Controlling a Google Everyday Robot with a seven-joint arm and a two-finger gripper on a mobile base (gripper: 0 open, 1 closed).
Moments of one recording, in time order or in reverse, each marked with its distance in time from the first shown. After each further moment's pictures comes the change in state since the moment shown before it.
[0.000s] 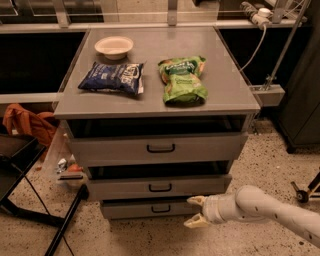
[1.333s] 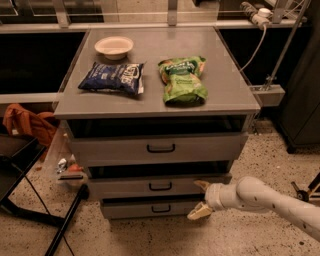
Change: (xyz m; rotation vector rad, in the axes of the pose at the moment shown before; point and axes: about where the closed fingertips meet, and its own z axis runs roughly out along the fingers) arm 0.010 -0.067 -0.001 0.122 0.009 0.007
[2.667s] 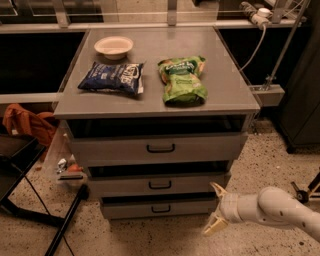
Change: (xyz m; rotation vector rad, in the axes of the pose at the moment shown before) arm -0.002 0.038 -0.070 0.007 -0.014 0.026
